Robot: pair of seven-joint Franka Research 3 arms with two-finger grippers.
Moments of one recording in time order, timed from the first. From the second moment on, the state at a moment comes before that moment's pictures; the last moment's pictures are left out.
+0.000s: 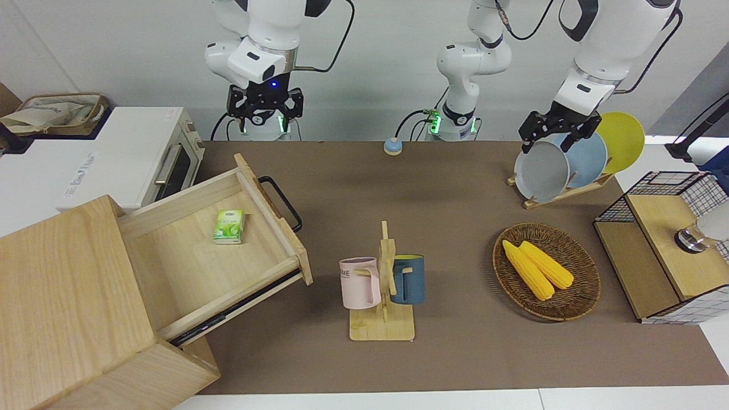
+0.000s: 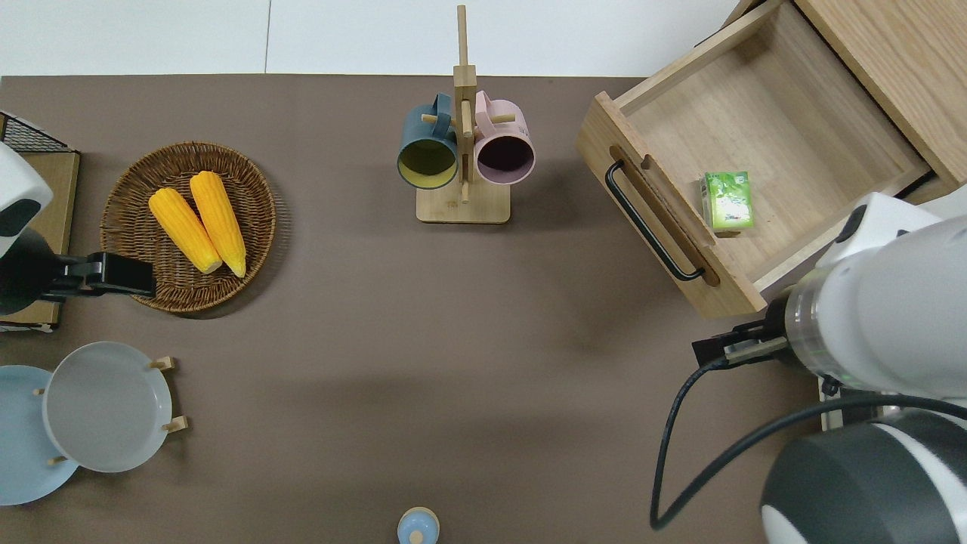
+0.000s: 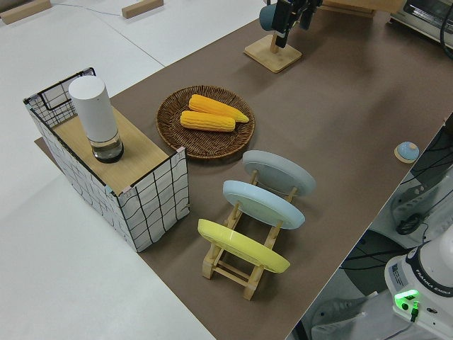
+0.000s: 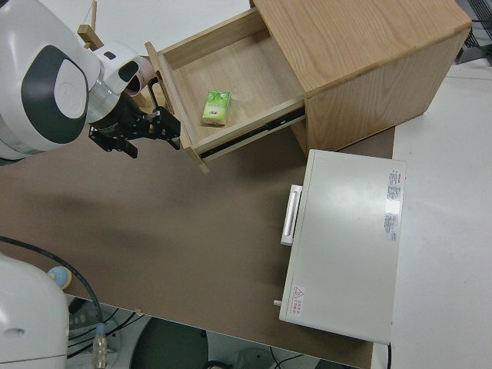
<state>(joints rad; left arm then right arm) 0.06 -0.02 -0.08 -1.60 -0.02 1.57 -0.04 0.06 -0.12 0.20 -1.70 -0.09 1.53 0.05</state>
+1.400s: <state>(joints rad) 0.06 -0.02 -0.09 -1.60 -0.02 1.57 -0.04 -0.18 0.00 0.23 -1.66 0.07 1.68 -0.03</state>
